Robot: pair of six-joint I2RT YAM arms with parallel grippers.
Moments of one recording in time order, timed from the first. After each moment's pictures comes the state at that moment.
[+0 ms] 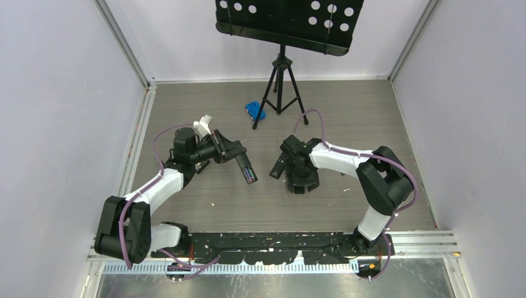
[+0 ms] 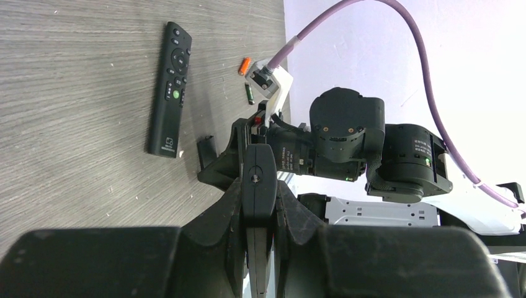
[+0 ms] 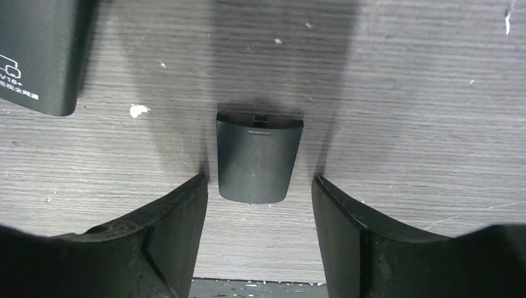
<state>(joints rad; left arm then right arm) -0.22 1.24 0.56 0.36 0.77 -1.05 0.72 1.73 1.03 -0.76 0.07 0.63</state>
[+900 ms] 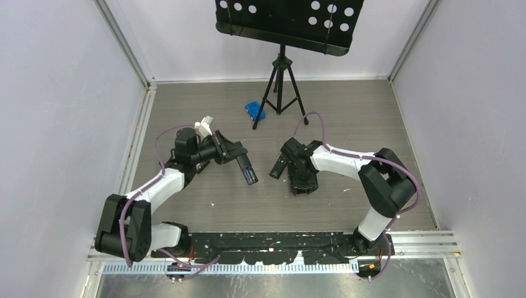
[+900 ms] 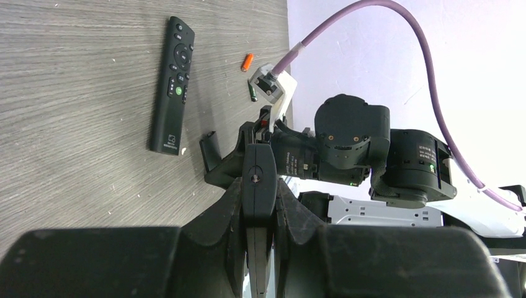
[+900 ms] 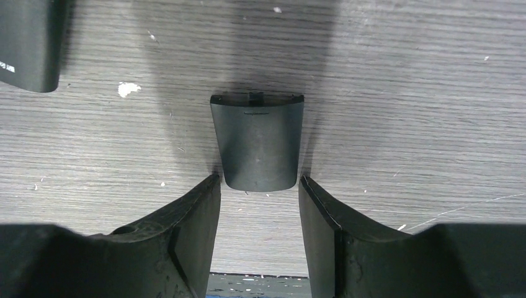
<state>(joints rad) -0.23 1.26 0.56 0.36 0.77 -1.04 0.72 1.70 0.99 -0.76 0.06 0.65</state>
